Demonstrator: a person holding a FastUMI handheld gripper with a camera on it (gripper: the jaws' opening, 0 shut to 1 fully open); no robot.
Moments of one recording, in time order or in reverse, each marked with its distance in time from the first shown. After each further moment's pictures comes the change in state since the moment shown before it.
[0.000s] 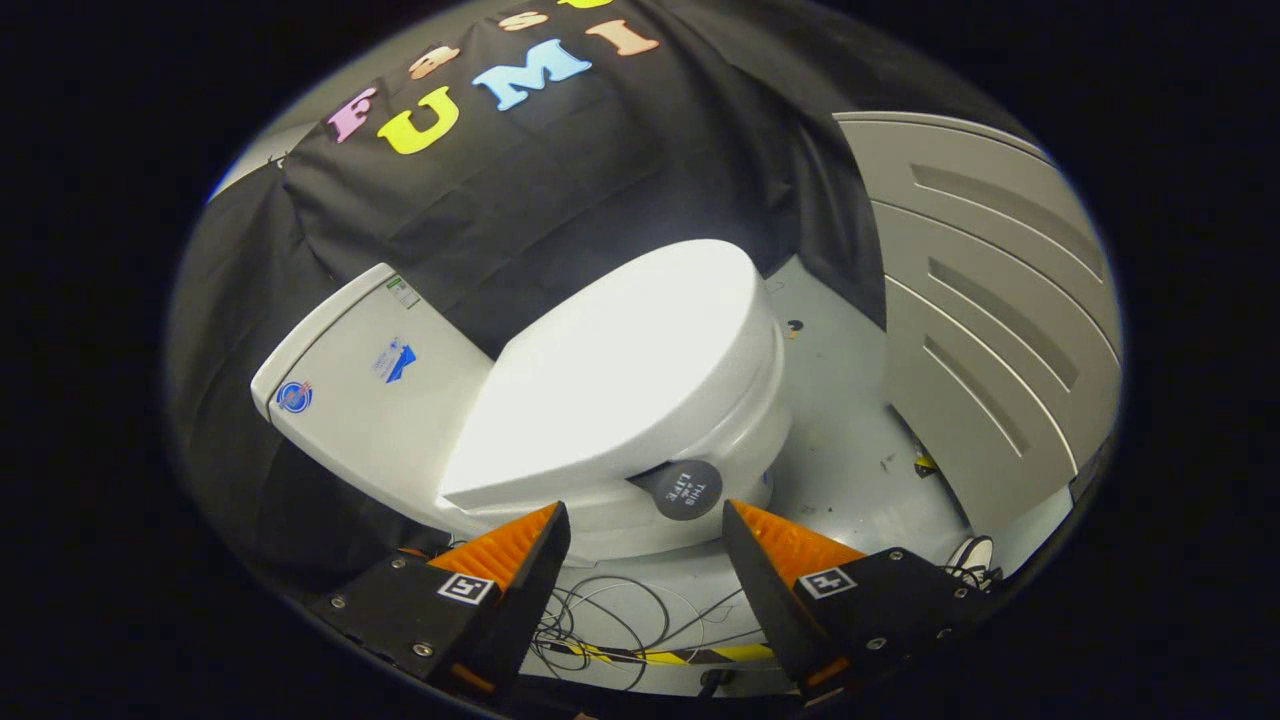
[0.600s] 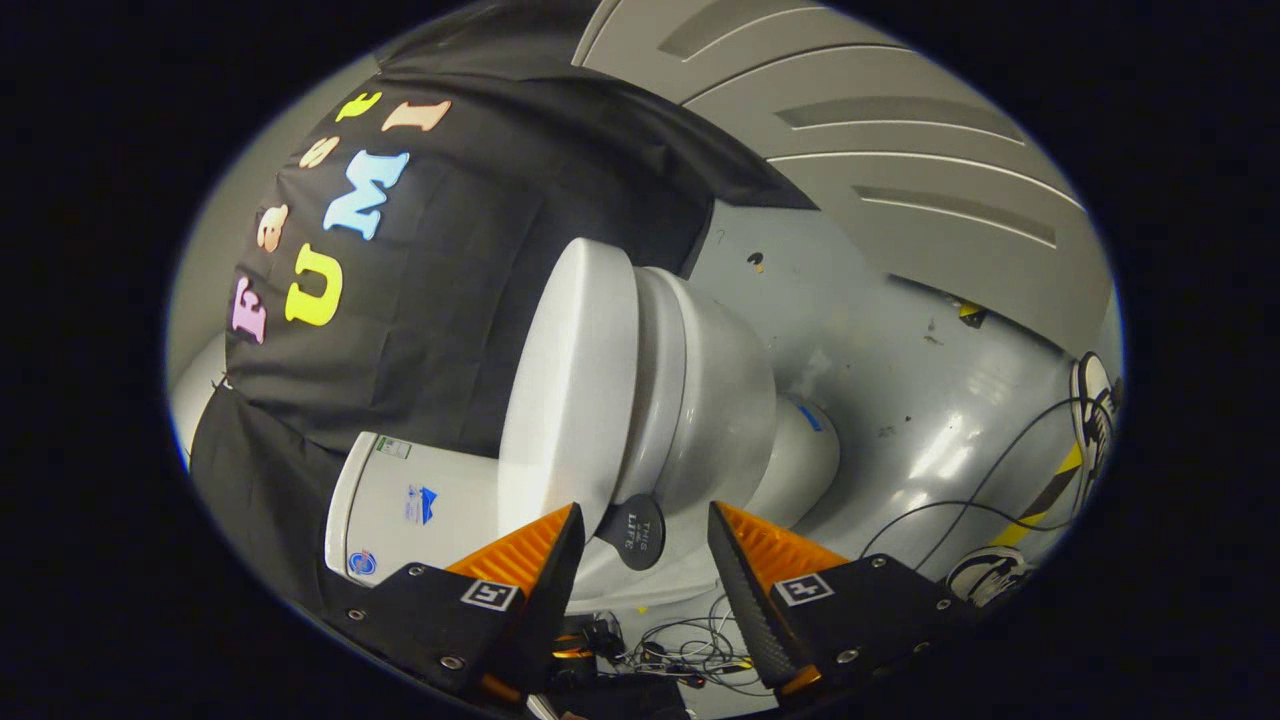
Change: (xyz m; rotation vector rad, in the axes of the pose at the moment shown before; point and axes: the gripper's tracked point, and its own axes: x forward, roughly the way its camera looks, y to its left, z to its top) arm 0.045 -0.024 0.009 0.581 -0.079 0.151
